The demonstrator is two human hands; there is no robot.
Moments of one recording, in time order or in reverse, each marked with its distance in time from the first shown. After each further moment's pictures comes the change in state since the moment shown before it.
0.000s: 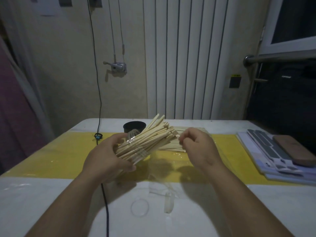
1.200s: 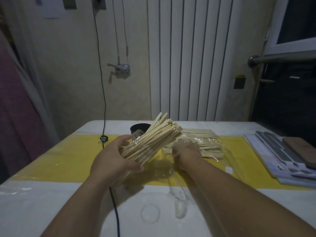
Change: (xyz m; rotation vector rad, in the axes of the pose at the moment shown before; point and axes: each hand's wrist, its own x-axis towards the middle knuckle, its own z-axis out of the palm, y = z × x) left_hand 0.002 0.001 -0.004 -0.103 -0.003 -0.091; right_hand 0.073 0.048 0.085 -1.203 -0.439 0.051
